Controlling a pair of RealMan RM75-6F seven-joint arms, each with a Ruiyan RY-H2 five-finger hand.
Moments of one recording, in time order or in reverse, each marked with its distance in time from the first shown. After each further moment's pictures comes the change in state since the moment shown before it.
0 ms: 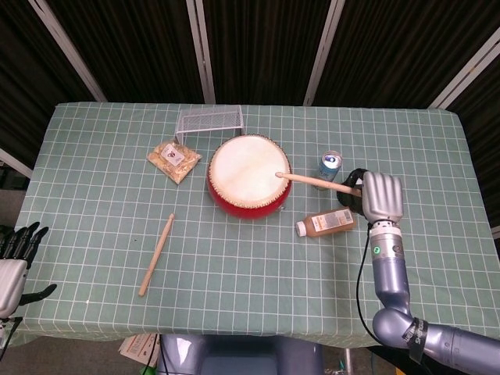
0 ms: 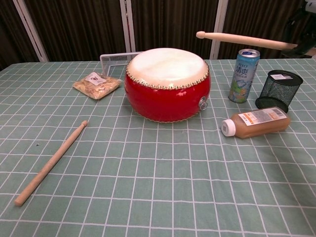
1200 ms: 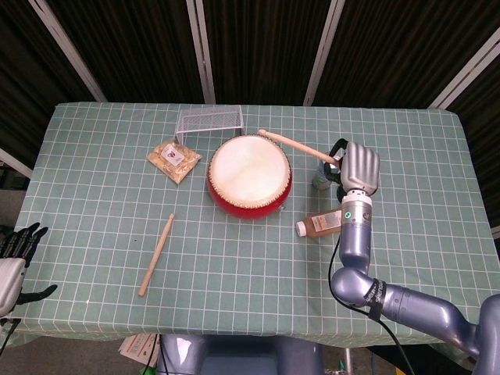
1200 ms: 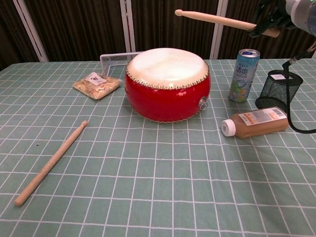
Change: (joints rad) left arm -0.016 0.031 0.004 -0.019 -0.030 -0.054 -0.081; right arm 0.228 -0.180 0.112 0.256 0.175 0.047 0.114
